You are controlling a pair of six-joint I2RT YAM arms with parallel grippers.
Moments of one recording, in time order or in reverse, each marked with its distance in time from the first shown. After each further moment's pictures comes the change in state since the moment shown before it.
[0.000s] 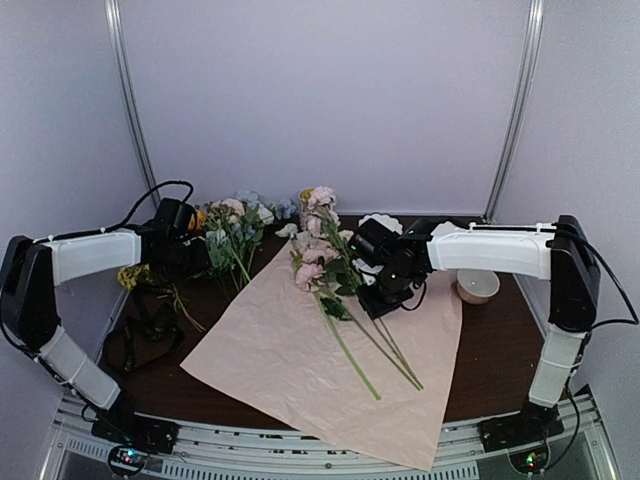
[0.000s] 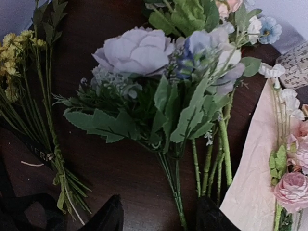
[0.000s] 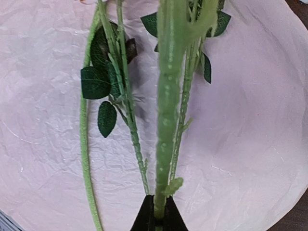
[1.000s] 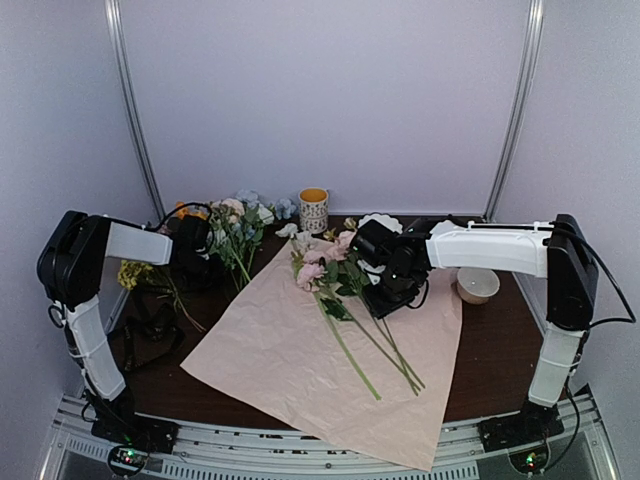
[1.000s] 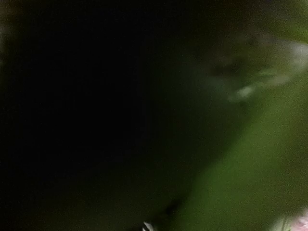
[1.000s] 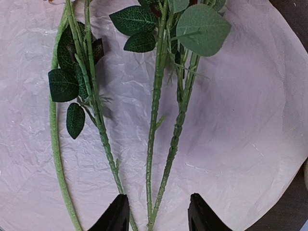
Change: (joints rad) left arm 0.048 0.368 0.077 0.158 0.193 -0.063; right arm -0.022 0.028 0.007 -0.061 0.076 -0.008
